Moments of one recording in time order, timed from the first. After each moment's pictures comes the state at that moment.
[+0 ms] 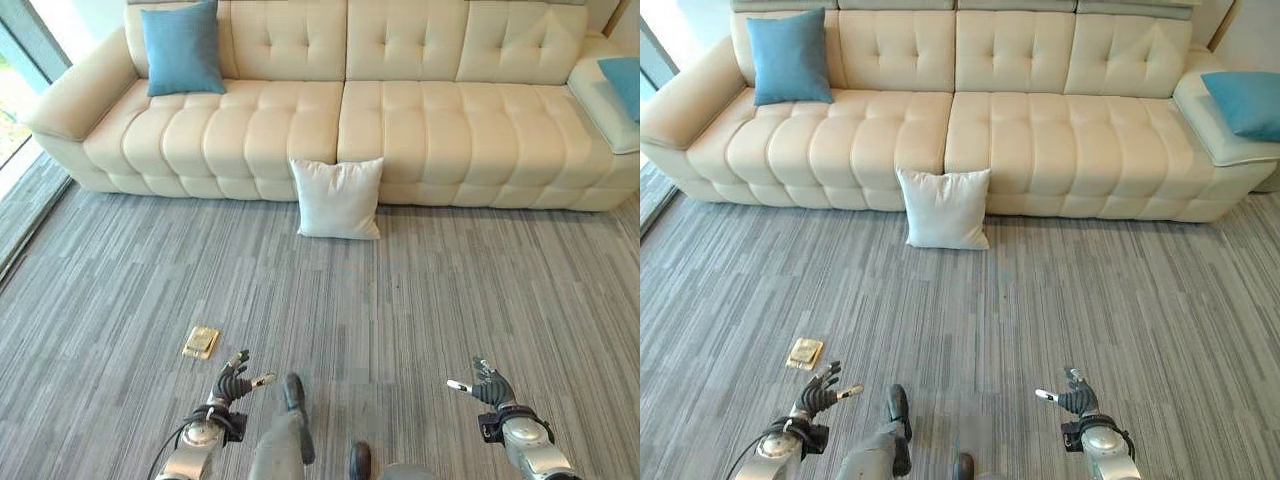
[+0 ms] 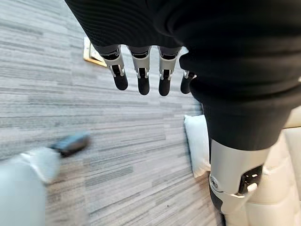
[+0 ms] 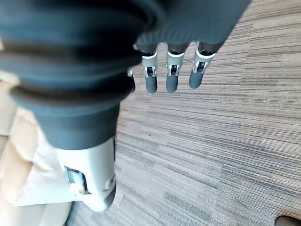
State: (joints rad) left arm 0.06 0.34 -0.19 0.68 -0.21 -0.11 0.08; right arm 0.01 -0.39 0.19 0.74 0.19 -0.06 -0.13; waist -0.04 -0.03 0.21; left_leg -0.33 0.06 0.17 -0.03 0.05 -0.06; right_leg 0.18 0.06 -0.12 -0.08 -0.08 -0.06
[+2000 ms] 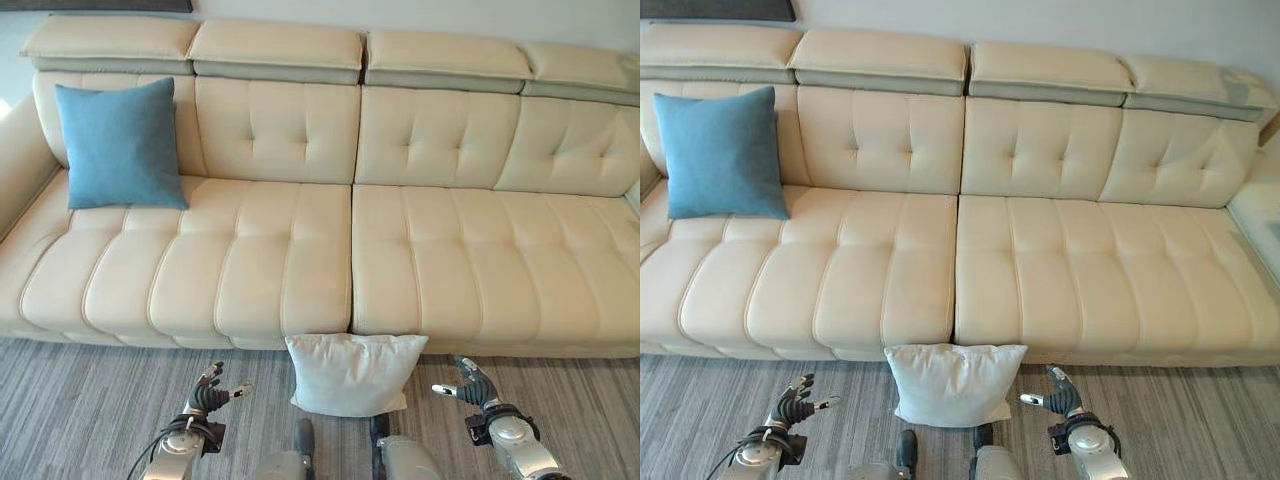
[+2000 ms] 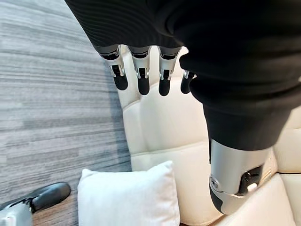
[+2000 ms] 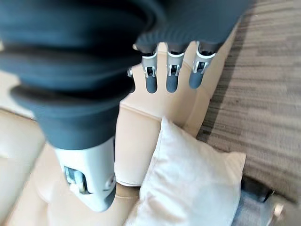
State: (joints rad) left arm -0.01 0.41 -0.16 0.73 -0.18 -0.10 0.13; right arm -0.09 -0.41 0.27 0.72 0.08 -0.04 -0.13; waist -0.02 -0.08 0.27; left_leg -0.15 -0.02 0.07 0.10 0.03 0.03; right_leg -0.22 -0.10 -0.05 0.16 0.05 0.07
